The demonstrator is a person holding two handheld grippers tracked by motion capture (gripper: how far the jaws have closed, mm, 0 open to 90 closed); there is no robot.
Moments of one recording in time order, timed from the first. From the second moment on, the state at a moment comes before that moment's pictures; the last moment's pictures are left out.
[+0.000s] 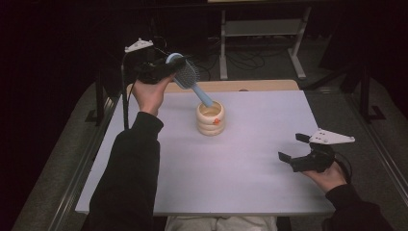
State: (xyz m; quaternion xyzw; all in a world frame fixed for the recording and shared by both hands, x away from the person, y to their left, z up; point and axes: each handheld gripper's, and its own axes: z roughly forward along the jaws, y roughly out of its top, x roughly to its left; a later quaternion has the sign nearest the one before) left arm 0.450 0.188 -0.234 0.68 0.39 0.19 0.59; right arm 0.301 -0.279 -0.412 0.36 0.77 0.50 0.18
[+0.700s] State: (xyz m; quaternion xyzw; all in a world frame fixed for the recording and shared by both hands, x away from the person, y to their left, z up) left arm 0.461 0.161 -0.264 0.72 0.38 0.19 0.55; right arm 0.301 -0.277 -0.419 0.36 0.78 0.49 0.17
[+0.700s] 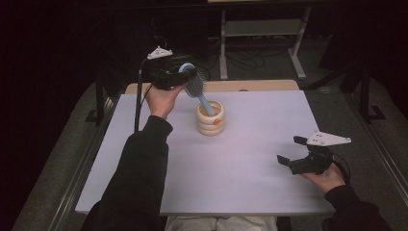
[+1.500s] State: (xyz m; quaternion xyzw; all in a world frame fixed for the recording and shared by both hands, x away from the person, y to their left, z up) left arm 0.470 0.147 -0.300 0.74 0.39 0.17 0.52; right arm 0.301 -0.274 -0.424 0.35 0.79 0.47 0.16
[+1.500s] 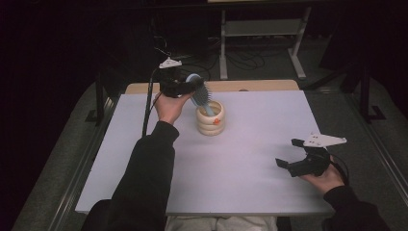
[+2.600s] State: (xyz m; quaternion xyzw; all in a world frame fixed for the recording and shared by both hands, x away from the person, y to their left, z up) left arm 0.450 0.201 -0.310 0.71 0.39 0.17 0.57; right arm 0.307 -0.272 -0.428 0.35 0.81 0.45 0.14
